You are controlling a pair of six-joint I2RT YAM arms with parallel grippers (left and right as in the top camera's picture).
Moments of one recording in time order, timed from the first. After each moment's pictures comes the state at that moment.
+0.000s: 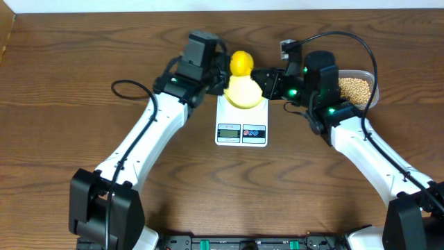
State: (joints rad) left arm -0.38 1.68 1.36 -0.37 0.13 -1.74; right arm 0.34 1.57 1.02 0.11 -0.52 0.62
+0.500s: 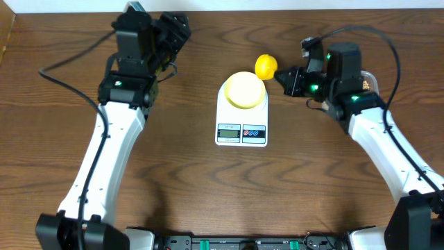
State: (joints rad) left arm -0.15 1.51 1.36 -0.27 0.13 -0.93; right arm 0.20 1.57 1.12 -0.21 -0.56 0.43
